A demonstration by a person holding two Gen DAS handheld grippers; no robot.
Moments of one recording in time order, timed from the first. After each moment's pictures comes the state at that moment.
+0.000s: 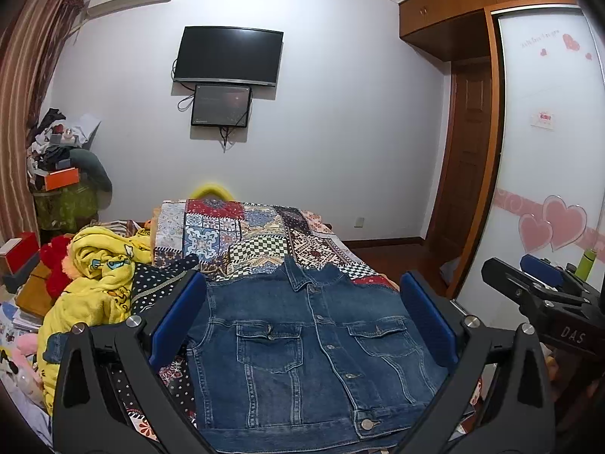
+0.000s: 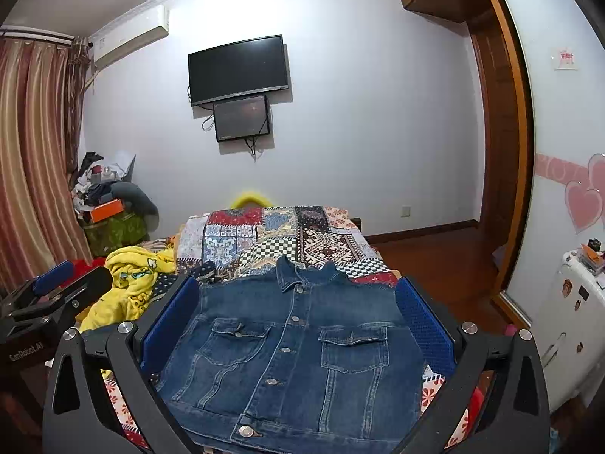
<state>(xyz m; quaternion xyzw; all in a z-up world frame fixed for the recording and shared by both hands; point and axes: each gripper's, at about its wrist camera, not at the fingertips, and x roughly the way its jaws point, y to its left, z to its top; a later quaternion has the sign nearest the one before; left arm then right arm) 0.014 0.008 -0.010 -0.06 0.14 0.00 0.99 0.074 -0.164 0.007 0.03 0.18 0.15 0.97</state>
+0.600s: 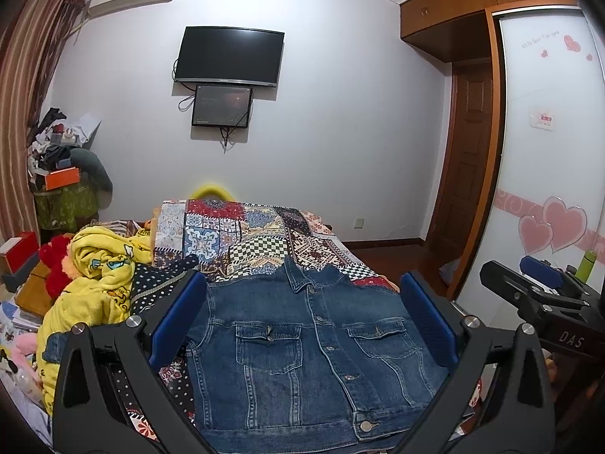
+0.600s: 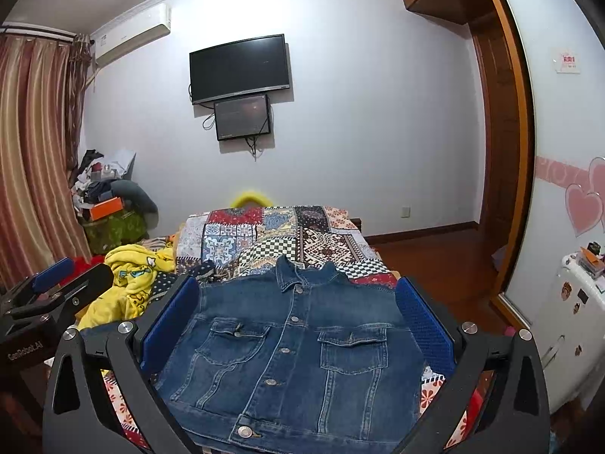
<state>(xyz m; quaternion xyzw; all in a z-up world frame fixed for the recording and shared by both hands) 0.016 0.008 -0.011 -0.06 0.14 0.00 0.99 0.074 -0.163 0.009 0.02 0.18 0.15 0.97</state>
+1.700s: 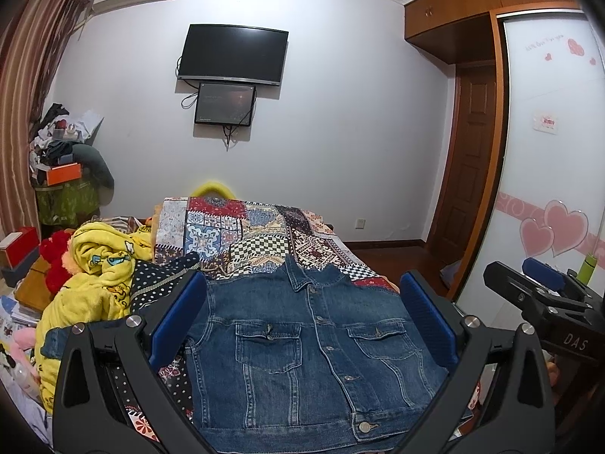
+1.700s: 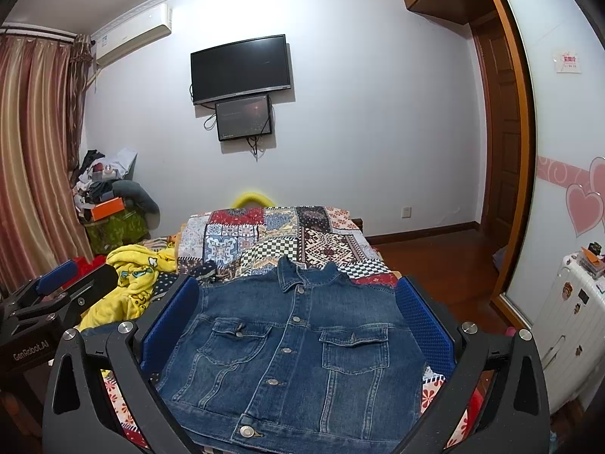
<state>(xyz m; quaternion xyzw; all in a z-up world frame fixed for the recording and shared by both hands) 0.018 0.012 -0.016 -0.07 0.14 0.01 0.99 0.073 -0.164 0.011 0.02 0.18 0.15 0.97</state>
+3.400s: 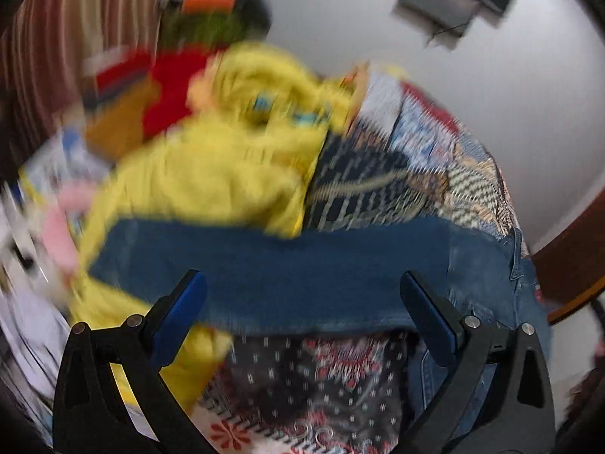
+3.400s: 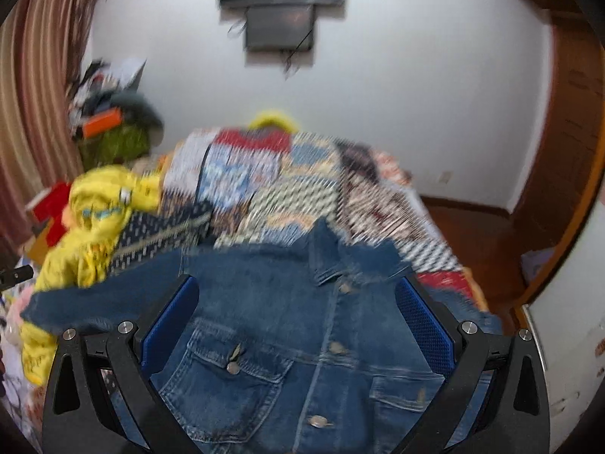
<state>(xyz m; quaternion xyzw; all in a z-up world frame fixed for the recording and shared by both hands) 0.121 0.342 -0.200 -0.30 0.38 0.23 0.85 0.256 -0.035 -0.084 -0.10 0.32 0.21 0.92</state>
